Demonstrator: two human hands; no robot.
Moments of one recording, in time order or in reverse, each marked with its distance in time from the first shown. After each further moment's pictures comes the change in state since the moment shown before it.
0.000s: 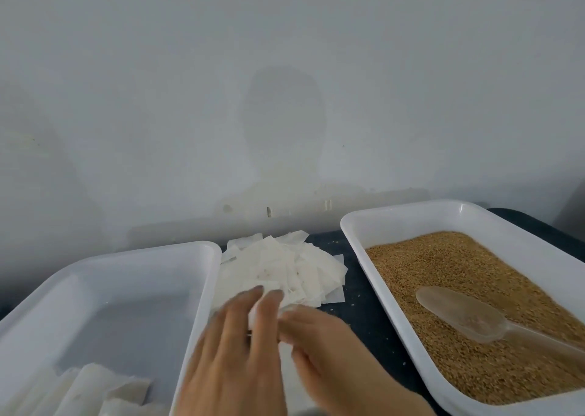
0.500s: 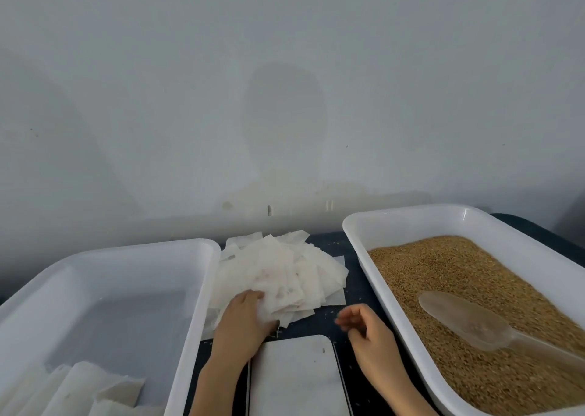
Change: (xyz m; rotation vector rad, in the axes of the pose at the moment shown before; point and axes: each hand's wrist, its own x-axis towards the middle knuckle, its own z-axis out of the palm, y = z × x) left_hand -0.024 -0.102 0.149 -0.213 -0.701 -0.610; right_hand -0.027 0.118 0.032 0.340 0.406 0.672
